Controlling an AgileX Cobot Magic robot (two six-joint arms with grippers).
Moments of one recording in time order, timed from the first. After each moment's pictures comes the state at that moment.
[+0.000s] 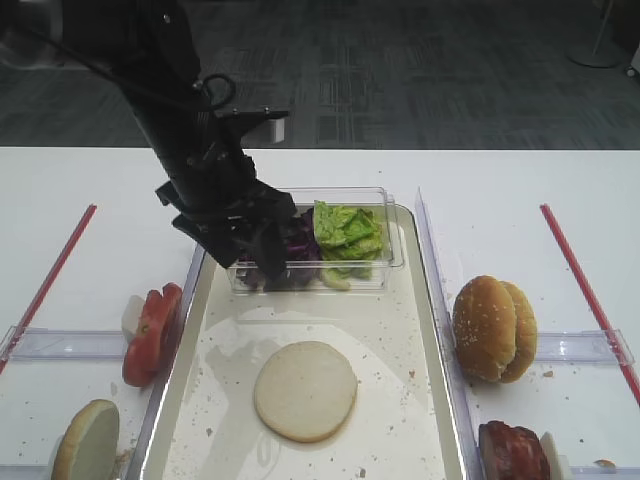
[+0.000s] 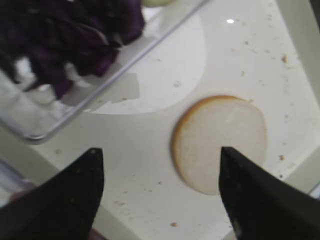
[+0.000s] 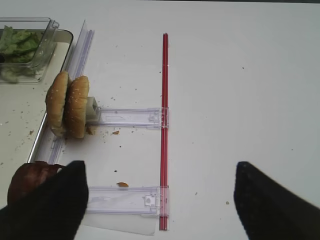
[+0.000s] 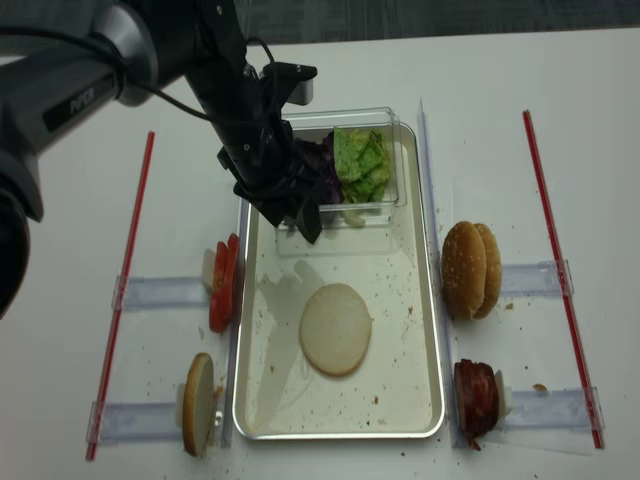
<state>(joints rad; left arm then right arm) -0.40 1.98 -1.57 -0.35 1.20 0.29 -0.01 -0.02 -0.48 0.05 1.14 -0.04</state>
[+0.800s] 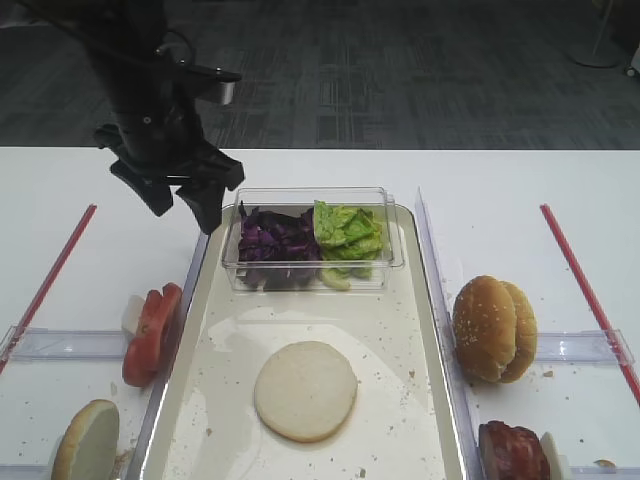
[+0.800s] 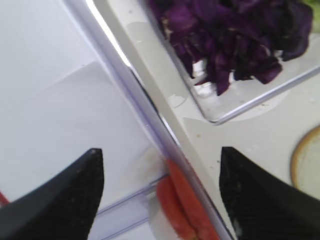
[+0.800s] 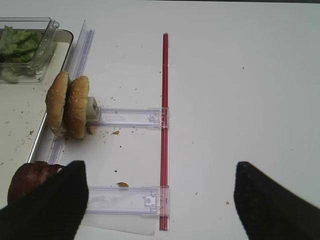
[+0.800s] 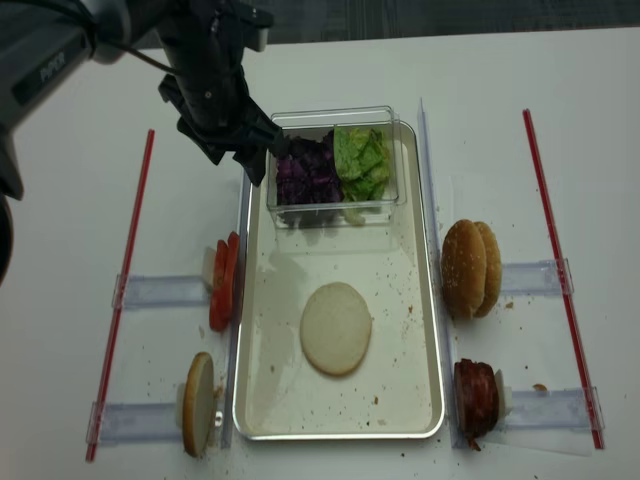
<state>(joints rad) -0.32 1.97 -1.67 -0.03 1.22 0.12 -0.01 -0.02 -0.48 0.05 1.14 -0.04</state>
